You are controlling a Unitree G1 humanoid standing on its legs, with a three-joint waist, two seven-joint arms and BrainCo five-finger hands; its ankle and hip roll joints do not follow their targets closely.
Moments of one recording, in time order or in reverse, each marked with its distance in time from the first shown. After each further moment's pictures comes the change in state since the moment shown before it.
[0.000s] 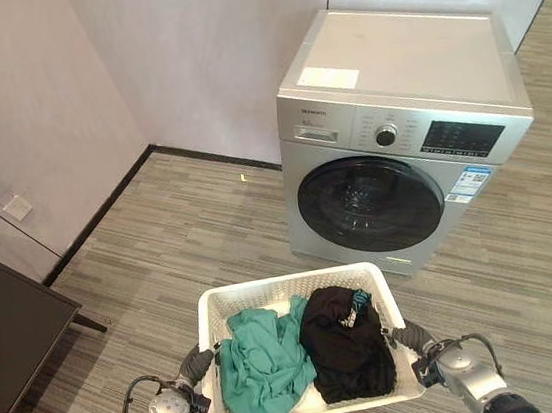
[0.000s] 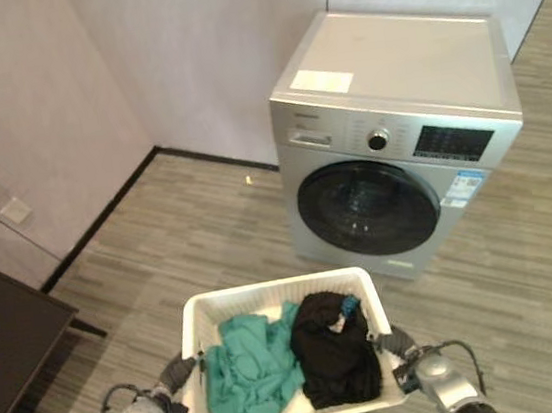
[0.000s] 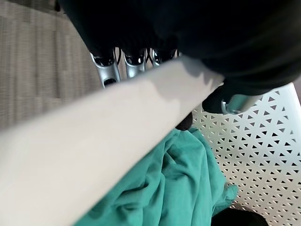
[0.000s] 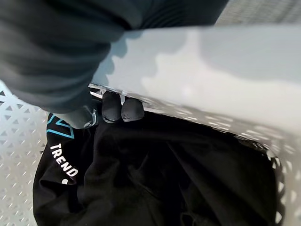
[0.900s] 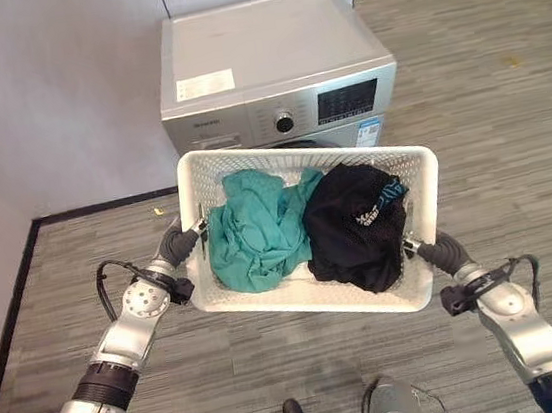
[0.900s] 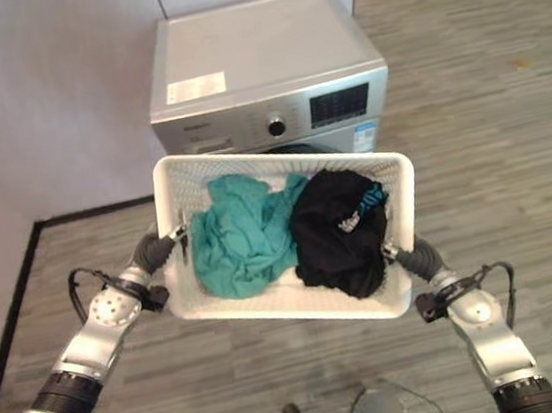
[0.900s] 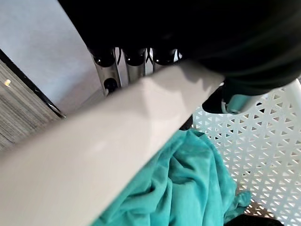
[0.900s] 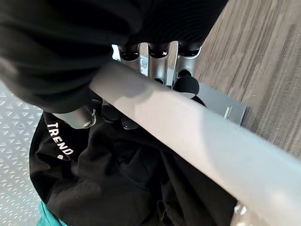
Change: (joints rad) left arm -0.385 0.141 0.078 -0.167 0.034 -0.073 0.000; right arm 0.004 -0.128 -0.225 -0.536 -0.030 0.000 0.013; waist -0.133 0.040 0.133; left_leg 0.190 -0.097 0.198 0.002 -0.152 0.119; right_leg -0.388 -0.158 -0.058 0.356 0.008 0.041
